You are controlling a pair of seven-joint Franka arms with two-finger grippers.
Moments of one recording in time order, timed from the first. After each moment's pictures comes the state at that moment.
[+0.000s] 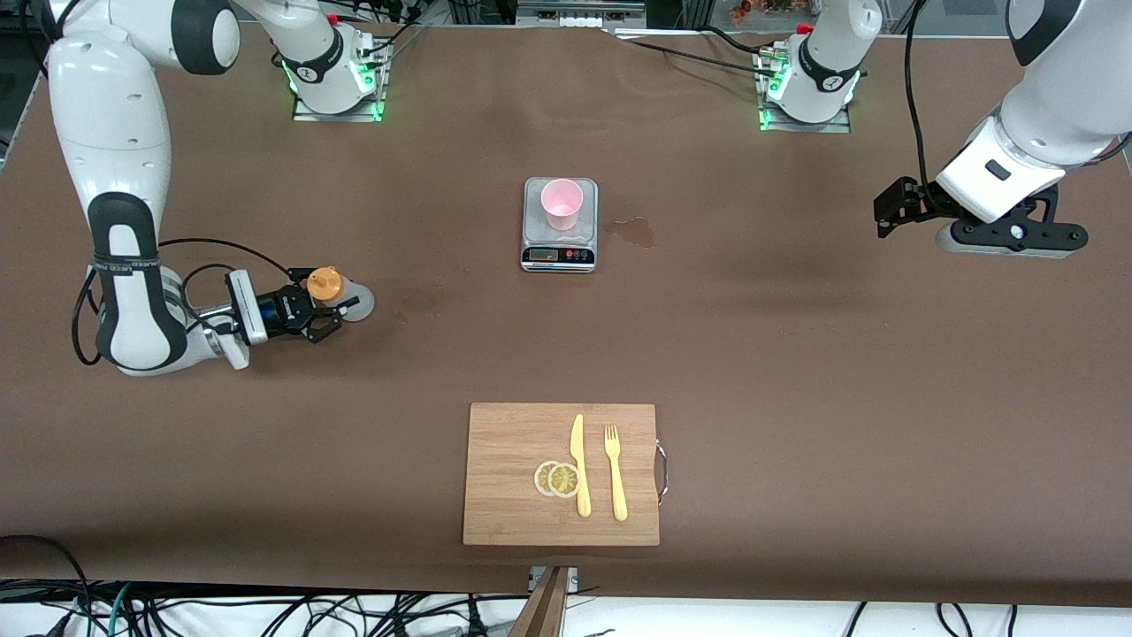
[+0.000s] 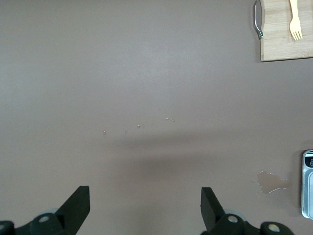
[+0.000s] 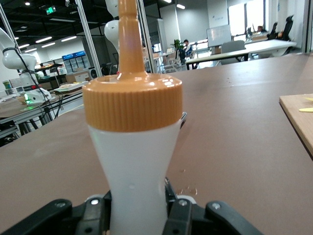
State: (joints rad) left arm -0.05 -0.02 -0.11 -1.74 0.03 1.68 -0.09; right arm 0.09 0.84 -0.31 -1.61 1.11 1.27 -2.41
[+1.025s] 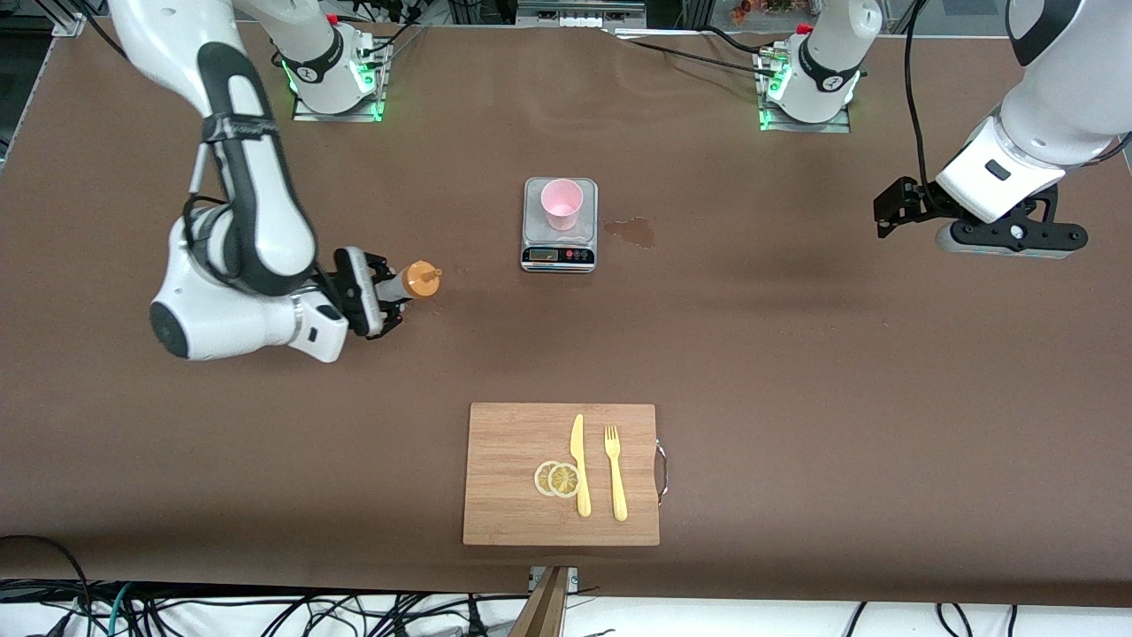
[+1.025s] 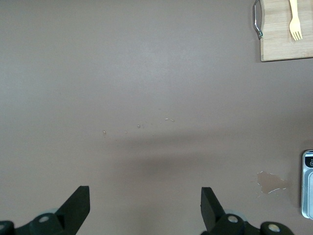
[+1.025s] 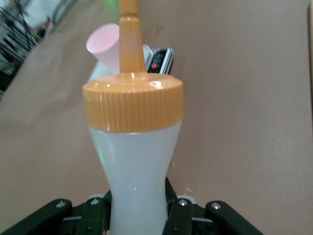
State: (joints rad) left arm -0.05 -0.02 -0.11 -1.74 0.03 1.68 -0.09; right arm 0.51 0.52 -0.32 -1.66 0.69 1.70 -1.78
